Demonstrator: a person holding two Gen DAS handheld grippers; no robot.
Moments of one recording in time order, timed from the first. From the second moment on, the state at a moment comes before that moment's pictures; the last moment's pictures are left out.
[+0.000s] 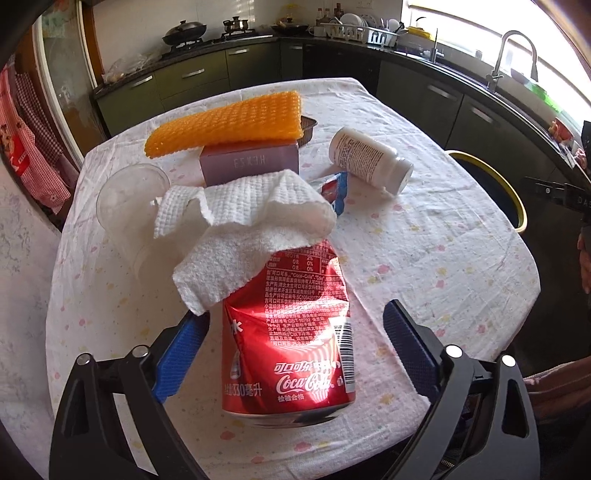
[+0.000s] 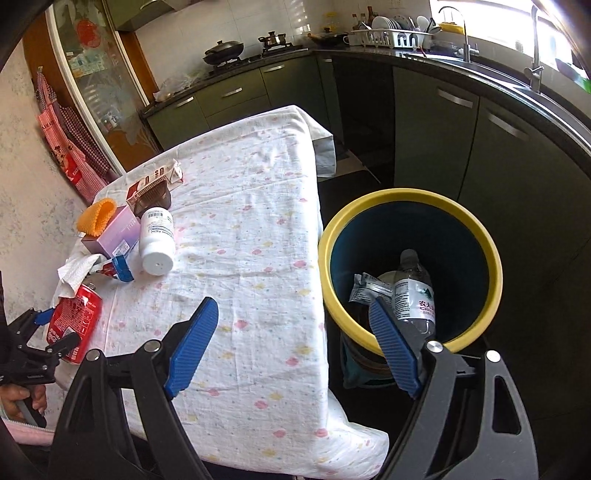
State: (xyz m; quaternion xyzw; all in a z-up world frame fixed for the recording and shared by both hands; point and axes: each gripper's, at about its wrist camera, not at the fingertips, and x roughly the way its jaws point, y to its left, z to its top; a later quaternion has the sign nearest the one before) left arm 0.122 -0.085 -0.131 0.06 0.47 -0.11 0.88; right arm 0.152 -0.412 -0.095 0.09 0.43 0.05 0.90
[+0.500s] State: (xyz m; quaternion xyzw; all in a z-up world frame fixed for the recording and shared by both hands) left arm 0.128 -0.081 -0.140 0.07 0.48 -0.11 0.87; right arm 0.151 -0.412 -0.095 0.10 0.43 0.07 0.89
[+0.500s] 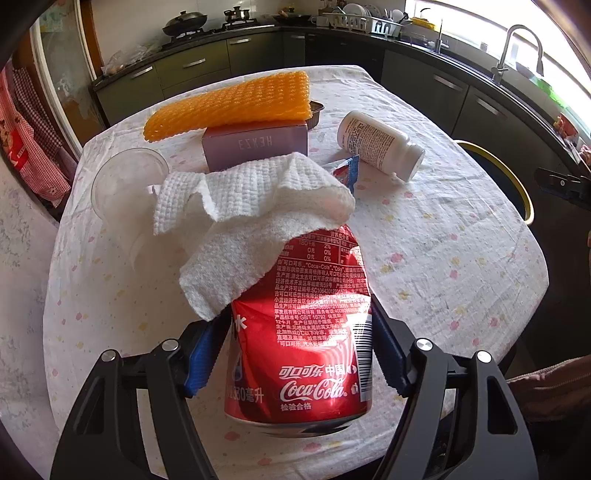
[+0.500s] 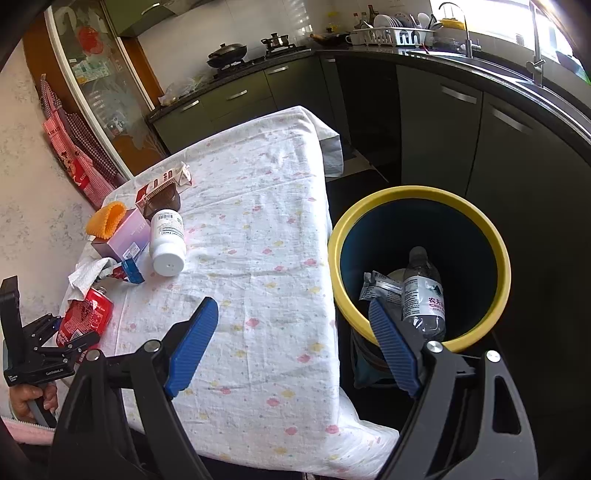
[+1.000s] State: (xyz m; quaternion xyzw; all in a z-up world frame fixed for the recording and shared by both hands) left arm 0.103 -0.075 -0.128 0.04 0.50 -0.20 0.84; right arm 0.155 -0.405 -0.105 0.11 0.44 0.08 0.89
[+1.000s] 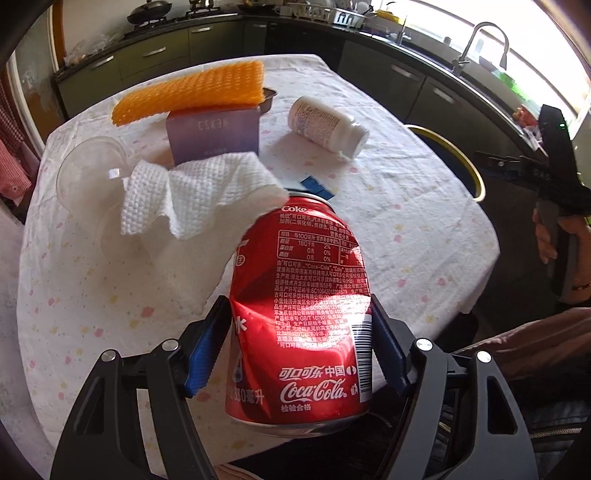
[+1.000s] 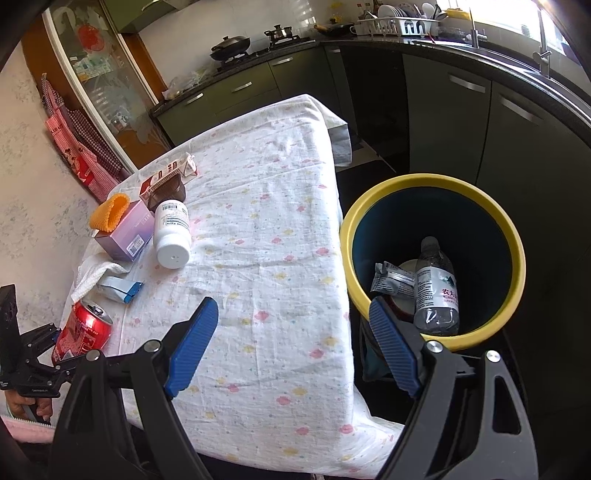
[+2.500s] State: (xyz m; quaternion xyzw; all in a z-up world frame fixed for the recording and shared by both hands) left arm 0.282 -0.445 -0.135 0.11 0.47 -0.36 0.80; right arm 0.081 -0.591 -0.137 0.28 0.37 -0.06 0.88
